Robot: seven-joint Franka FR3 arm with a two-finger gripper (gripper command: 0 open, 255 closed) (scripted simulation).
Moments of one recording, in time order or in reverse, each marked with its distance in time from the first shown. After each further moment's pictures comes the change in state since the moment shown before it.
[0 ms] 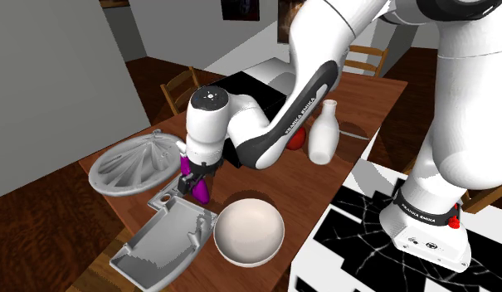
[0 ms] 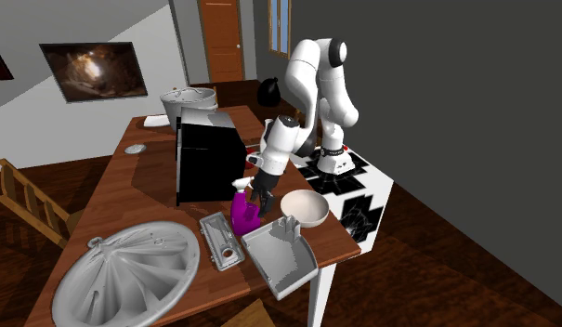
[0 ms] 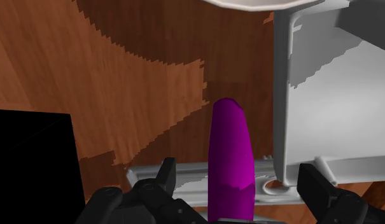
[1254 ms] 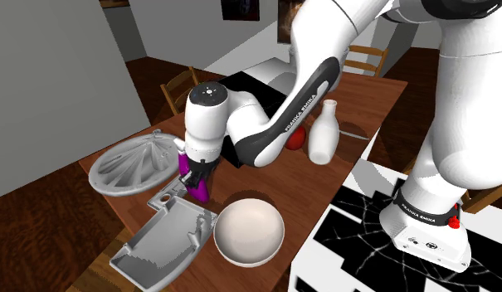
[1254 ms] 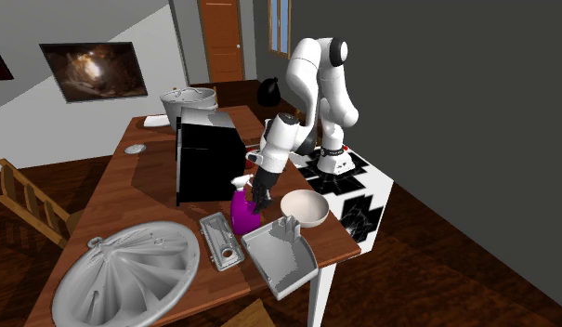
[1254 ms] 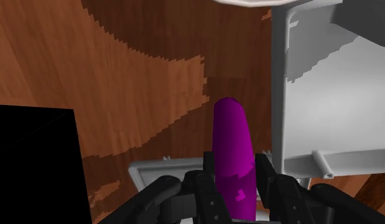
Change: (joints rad) arm -0.009 -0.014 0.011 0.003 0.024 -0.013 -0.022
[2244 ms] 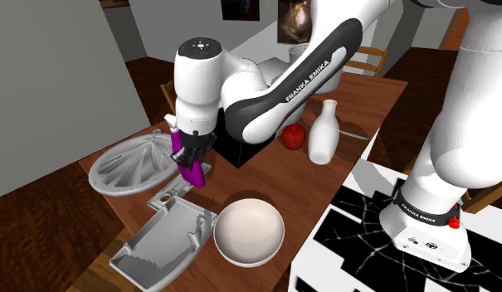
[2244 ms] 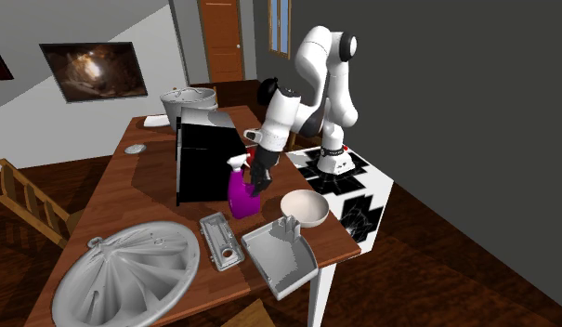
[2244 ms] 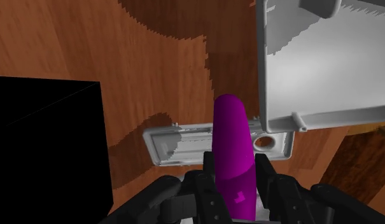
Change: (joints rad) arm -0.059 -0.141 0.080 0.029 0.210 -0.124 -0.176
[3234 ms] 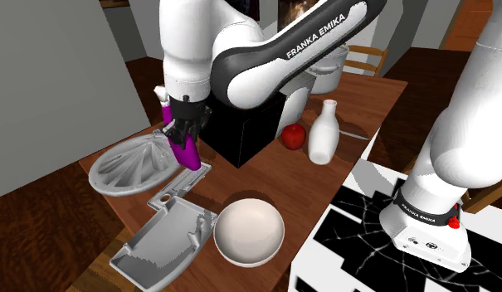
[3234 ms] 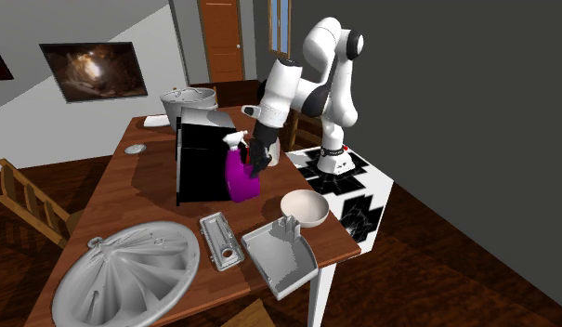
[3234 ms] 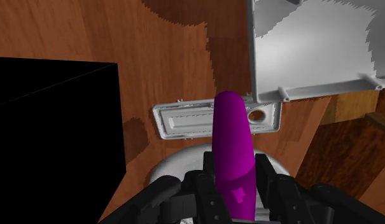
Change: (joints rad) arm -0.020 -0.102 0.028 0.089 0.151 -0.154 -0.131
